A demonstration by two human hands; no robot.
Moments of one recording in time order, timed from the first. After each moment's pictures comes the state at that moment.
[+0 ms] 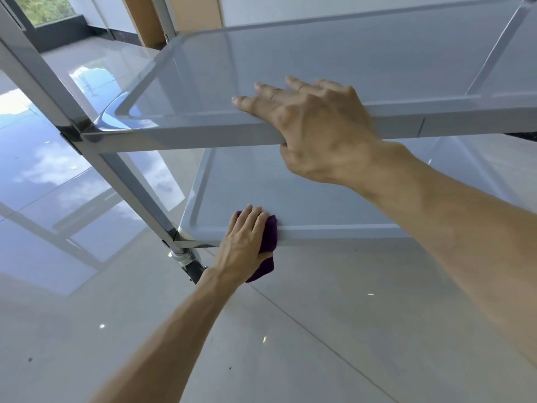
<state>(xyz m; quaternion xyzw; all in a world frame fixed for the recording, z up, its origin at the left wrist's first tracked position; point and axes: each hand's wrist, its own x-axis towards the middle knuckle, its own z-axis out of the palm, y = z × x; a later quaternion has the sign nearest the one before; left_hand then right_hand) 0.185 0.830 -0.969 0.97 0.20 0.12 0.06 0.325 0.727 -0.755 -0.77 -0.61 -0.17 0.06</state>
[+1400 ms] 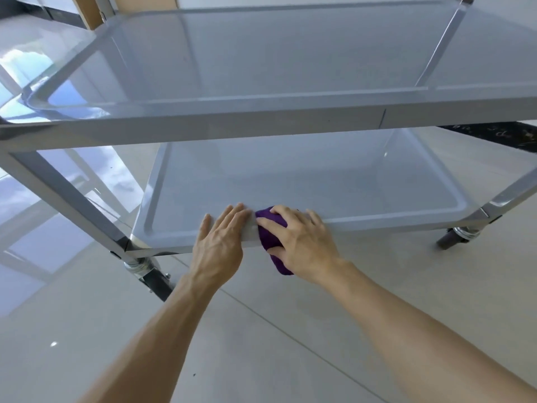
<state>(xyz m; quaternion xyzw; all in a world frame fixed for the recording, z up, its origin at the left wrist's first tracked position) 0.209 0.806 -0.982 0.95 0.26 0.12 0.17 0.338 0.665 -0.959 -0.83 -0.56 0.00 0.09</state>
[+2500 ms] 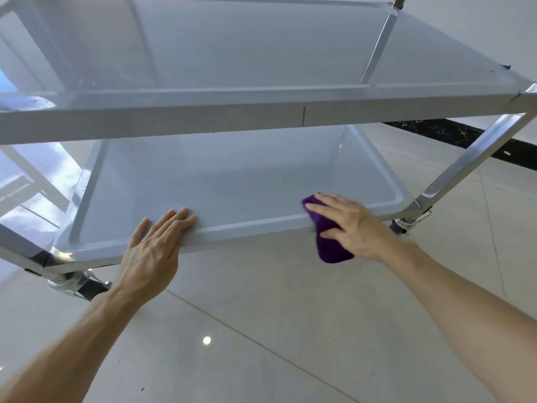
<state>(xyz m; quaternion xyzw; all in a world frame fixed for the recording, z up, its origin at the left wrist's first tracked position) 0.195 0.812 -0.989 0.94 0.25 0.13 0.19 0.471 0.536 -0.946 -0.87 -0.48 0.12 0.08</state>
